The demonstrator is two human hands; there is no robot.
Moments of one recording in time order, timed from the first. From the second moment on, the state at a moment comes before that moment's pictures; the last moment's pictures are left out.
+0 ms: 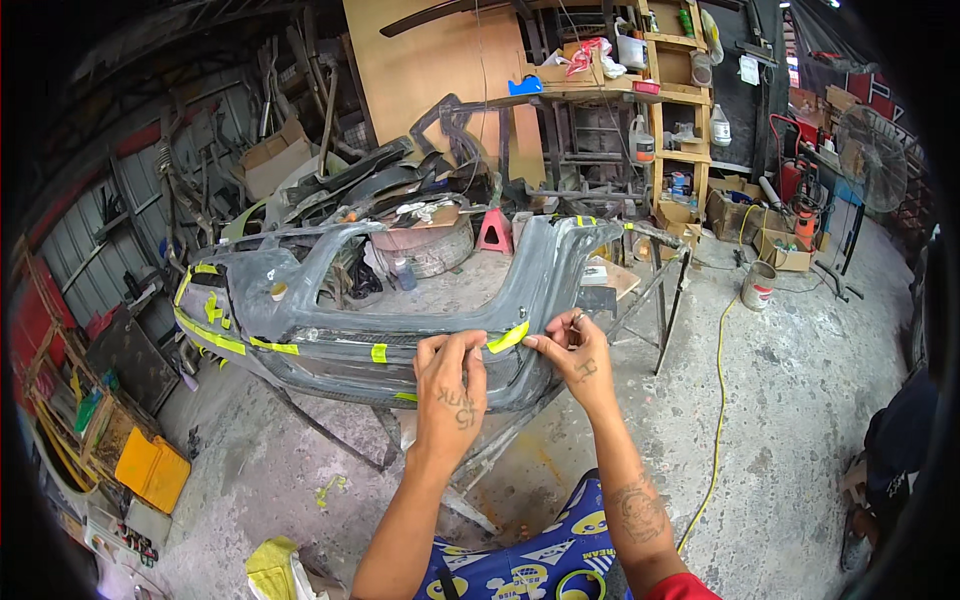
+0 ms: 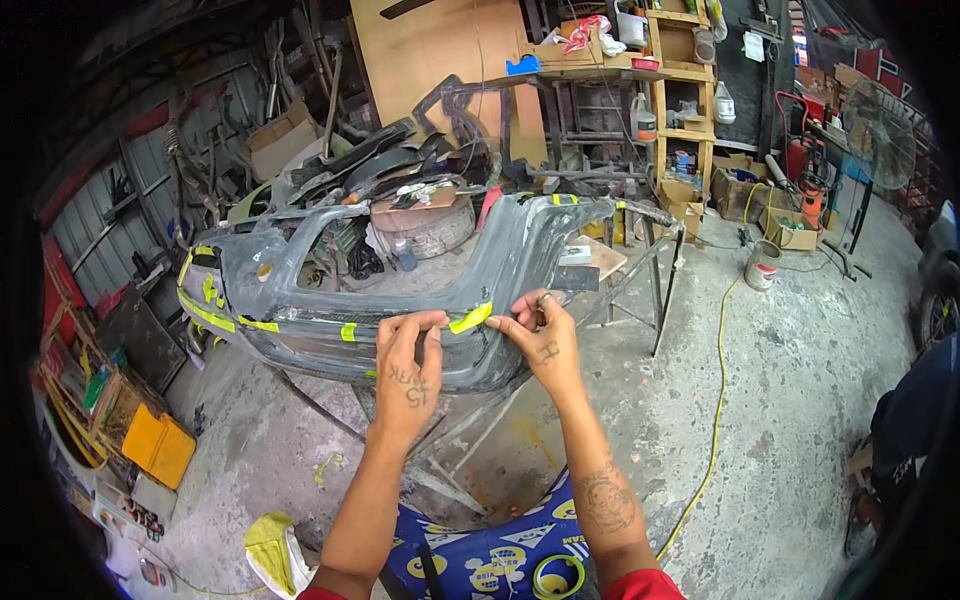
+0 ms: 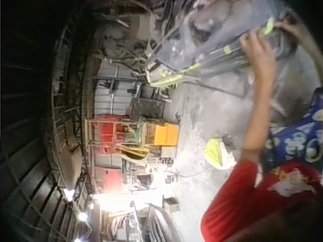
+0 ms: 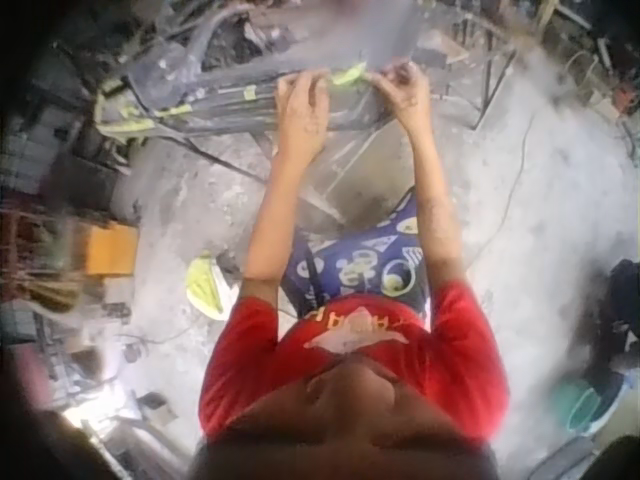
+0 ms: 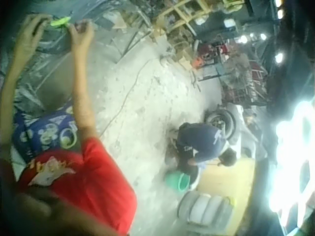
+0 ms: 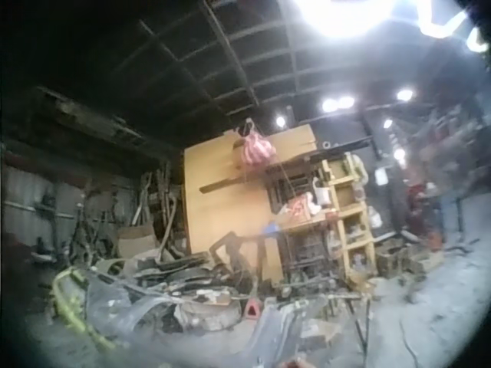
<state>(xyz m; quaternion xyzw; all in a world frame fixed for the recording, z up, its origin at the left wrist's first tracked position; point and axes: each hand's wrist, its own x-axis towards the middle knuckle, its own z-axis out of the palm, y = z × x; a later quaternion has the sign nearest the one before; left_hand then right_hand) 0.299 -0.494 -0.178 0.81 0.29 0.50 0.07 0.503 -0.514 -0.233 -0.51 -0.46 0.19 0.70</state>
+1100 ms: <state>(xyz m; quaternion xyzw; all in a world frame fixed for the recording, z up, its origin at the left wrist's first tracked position) 0.294 -0.490 -0.183 0.80 0.29 0.50 0.13 0.452 -0.533 -0.227 -0.48 -0.43 0.09 0.76</state>
